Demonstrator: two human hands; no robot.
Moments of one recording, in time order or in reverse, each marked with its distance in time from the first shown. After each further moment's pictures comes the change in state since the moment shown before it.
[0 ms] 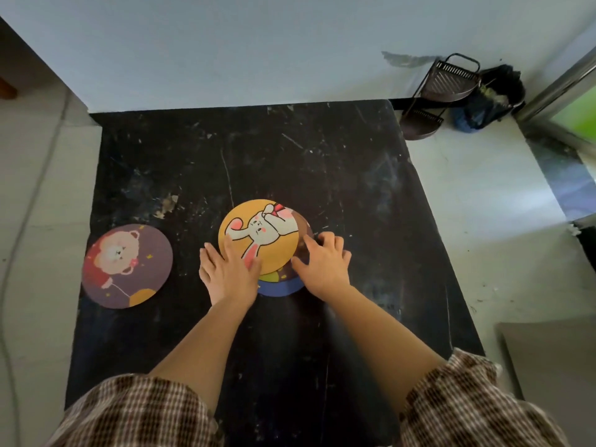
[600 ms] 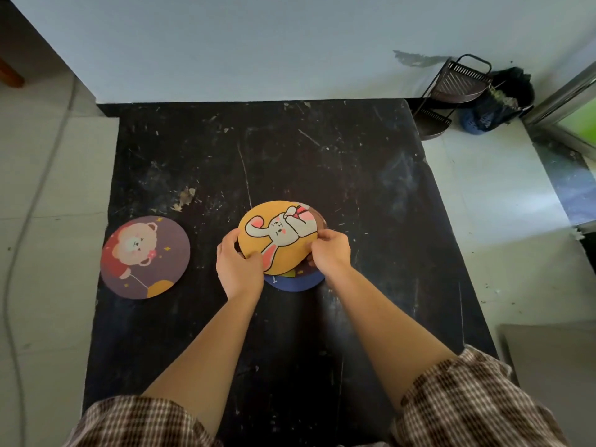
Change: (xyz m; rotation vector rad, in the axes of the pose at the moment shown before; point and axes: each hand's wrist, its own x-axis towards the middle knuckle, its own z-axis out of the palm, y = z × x) left_hand -0.002 -0.004 -0.026 -0.690 0.137 -0.118; right_hand 0.012 -0.041 -0.008 0.821 0.006 0.511
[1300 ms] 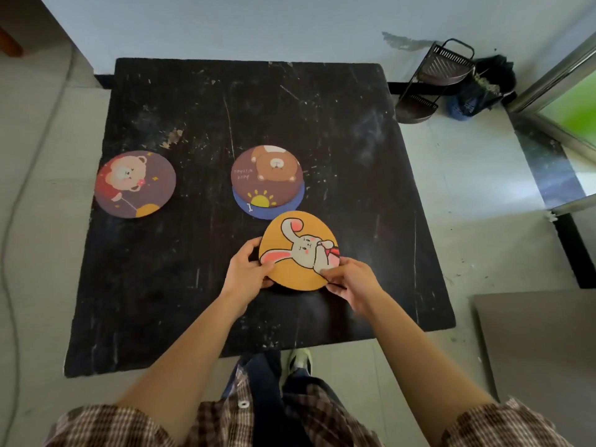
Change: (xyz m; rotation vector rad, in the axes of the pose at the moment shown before) left_hand -0.148 -0.056 -0.017 -0.267 -0.544 -0.227; right_hand -0.097 0.149 -0.114 0.384 -0.268 0.267
